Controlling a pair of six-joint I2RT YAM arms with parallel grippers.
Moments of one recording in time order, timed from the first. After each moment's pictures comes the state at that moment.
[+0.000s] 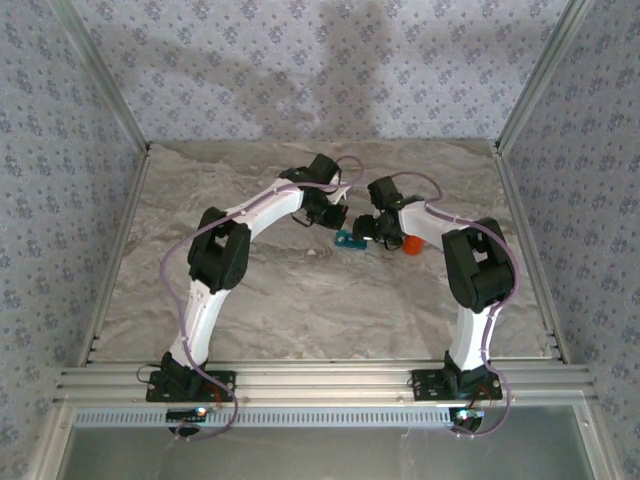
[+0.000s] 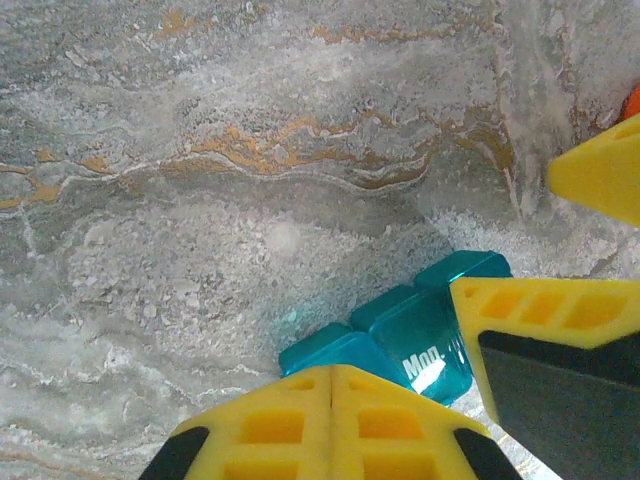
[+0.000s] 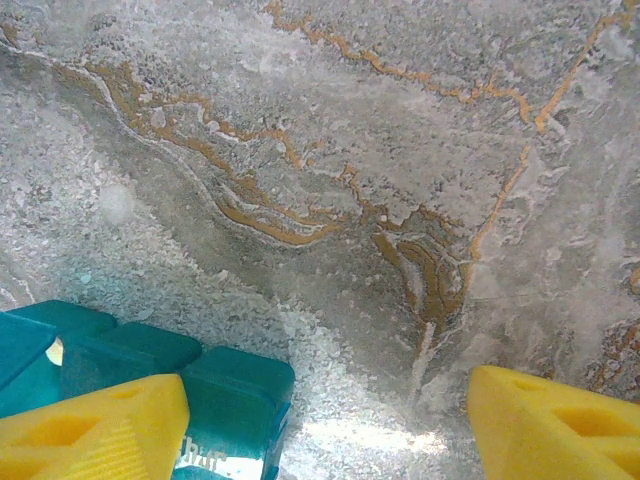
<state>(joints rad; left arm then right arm) -0.64 2.27 1.92 -0.79 0.32 -0.13 0.39 1.89 1.23 -0.50 -0.04 0.43</state>
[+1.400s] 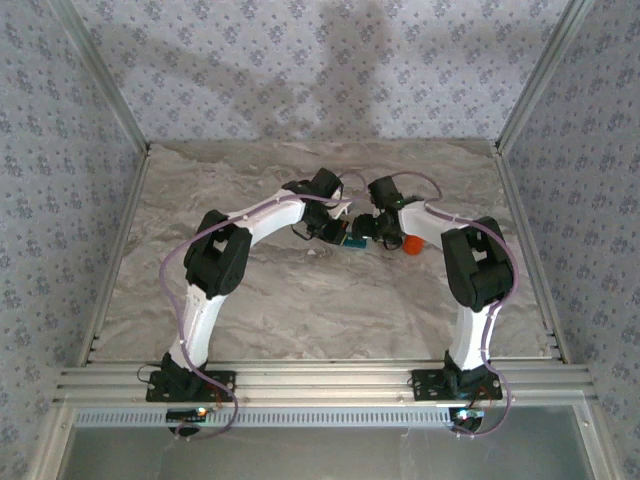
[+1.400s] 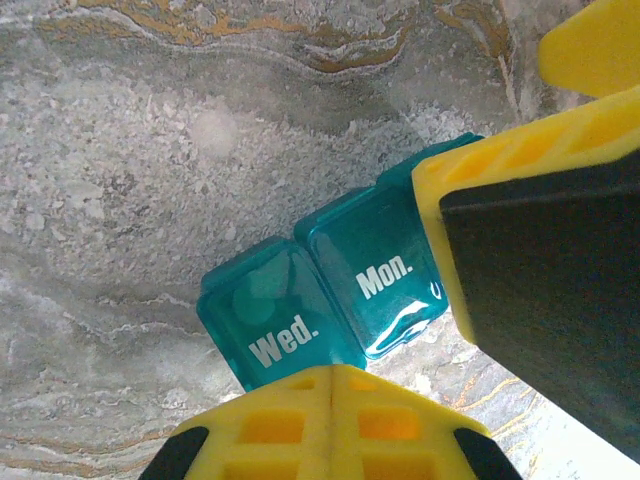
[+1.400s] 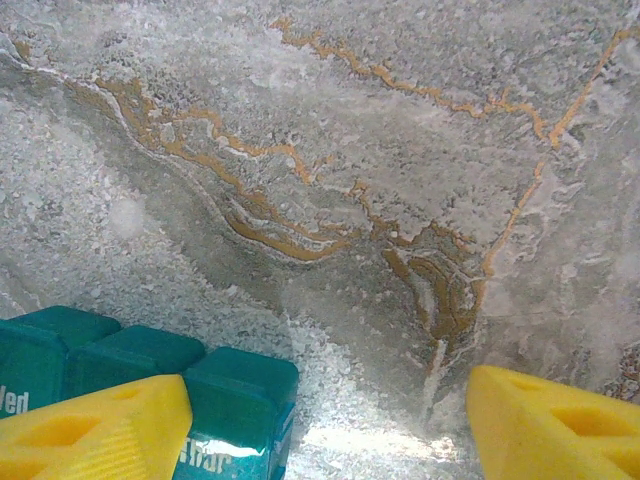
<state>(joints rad) -0.68 2.21 1.76 -0.73 0.32 -0.13 0.39 1.90 1.23 -0.48 -0.06 0.44</state>
